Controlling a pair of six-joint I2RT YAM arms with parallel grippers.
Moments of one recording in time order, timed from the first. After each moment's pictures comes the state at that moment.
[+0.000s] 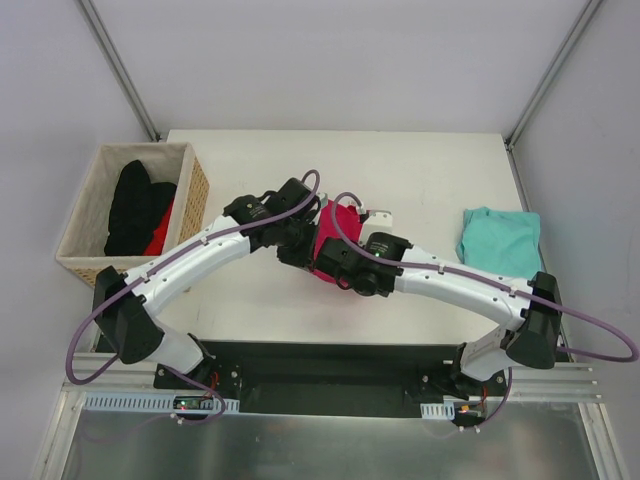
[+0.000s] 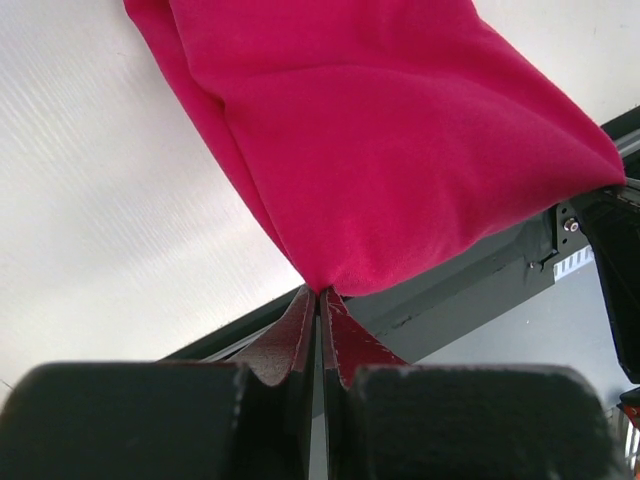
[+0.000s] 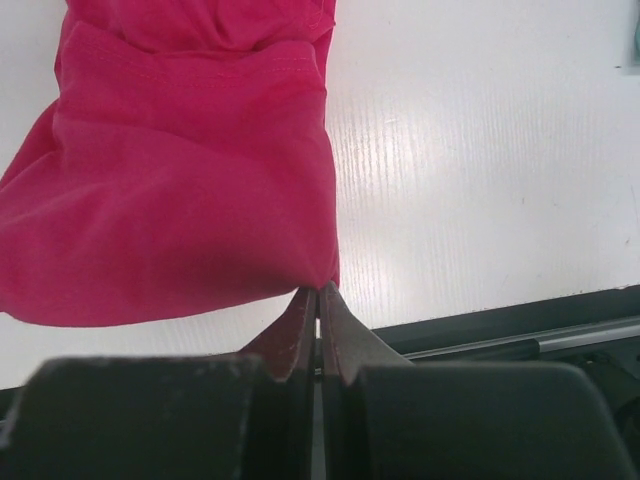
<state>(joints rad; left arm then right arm) -0.80 1.45 1.35 -0.96 0.15 -0.51 1.18 1.51 1.40 -1.30 0.67 1.21</state>
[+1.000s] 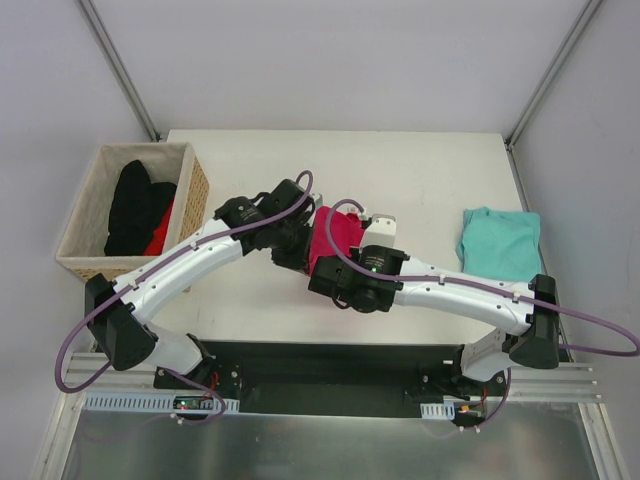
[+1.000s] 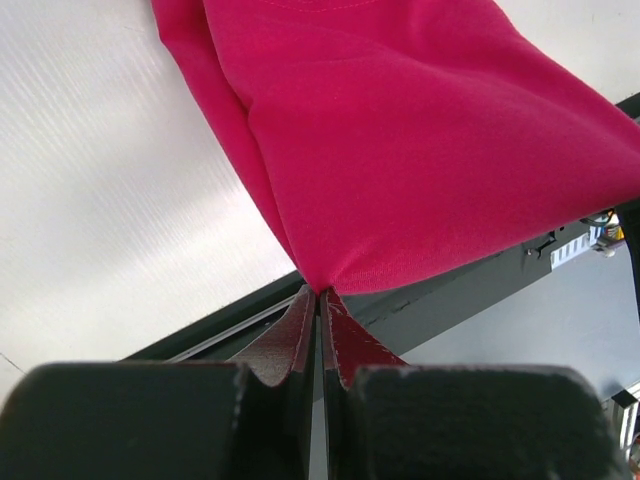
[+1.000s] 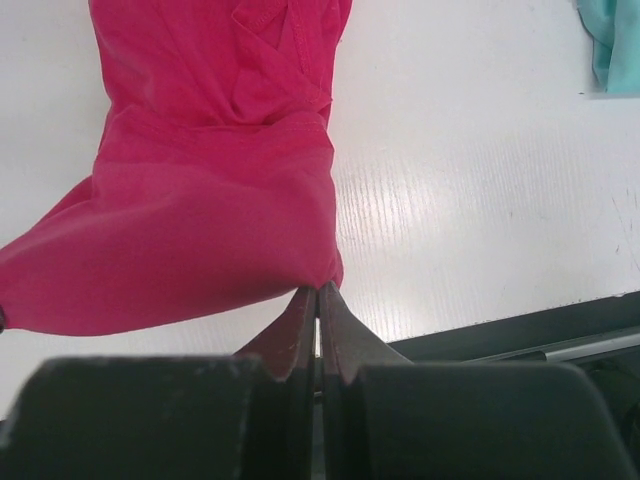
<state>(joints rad) -0.80 1.41 1.35 -1.01 0.15 -0.52 1.30 1.51 1.45 -1.42 0.84 1.40</state>
